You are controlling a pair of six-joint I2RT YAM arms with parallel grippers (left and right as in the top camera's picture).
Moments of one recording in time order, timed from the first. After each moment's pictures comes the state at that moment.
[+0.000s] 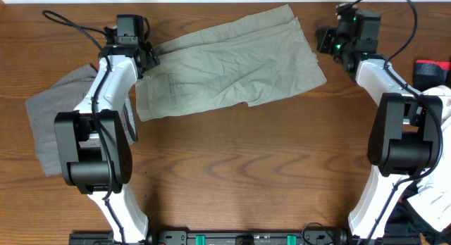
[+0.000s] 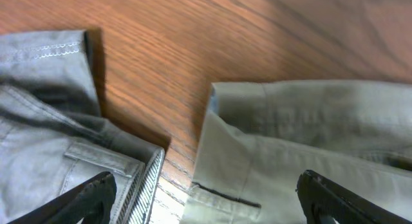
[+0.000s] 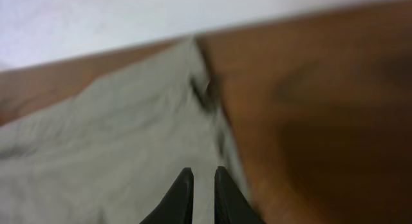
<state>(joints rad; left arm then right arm) 0.01 2.00 1.50 -0.55 -0.29 -0.41 -0.05 2.14 1.46 0.02 -0.40 0.24</state>
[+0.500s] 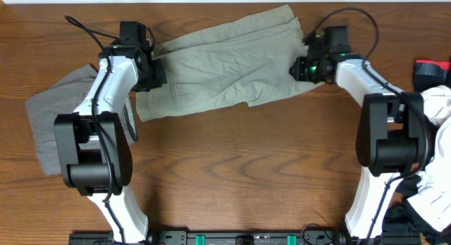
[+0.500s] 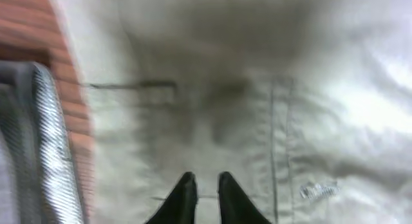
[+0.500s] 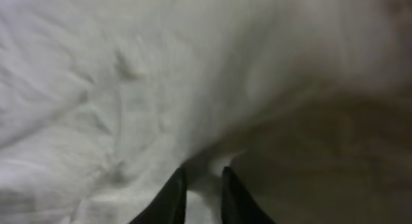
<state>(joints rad) 0.00 1.99 1.49 -0.77 0.06 -0.22 0.07 2.16 1.46 -0.40 -0.37 0.15</state>
